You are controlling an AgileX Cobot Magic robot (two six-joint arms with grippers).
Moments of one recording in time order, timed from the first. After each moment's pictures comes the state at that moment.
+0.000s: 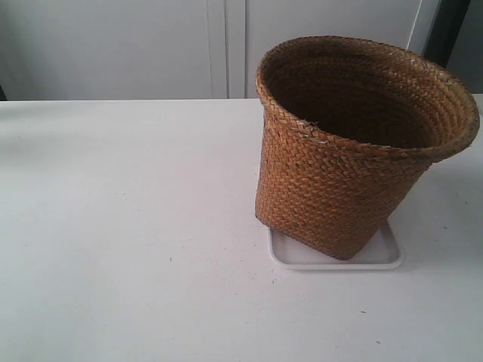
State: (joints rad) left arm 0.20 0.01 0.02 -0.21 0.52 0.20; right arm 0.23 0.00 -0.95 -0.53 0.86 0.72
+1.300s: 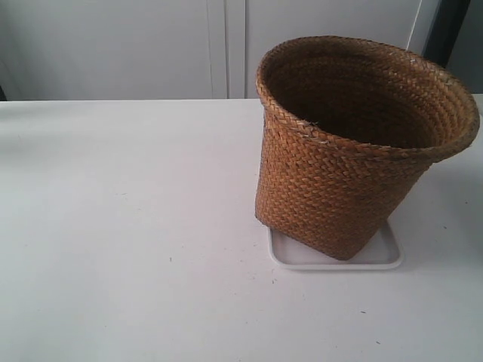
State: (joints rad) left arm 0.20 0.00 0.02 -0.21 0.52 0.20; right arm 0.23 0.01 -0.01 0.57 0.10 -0.30
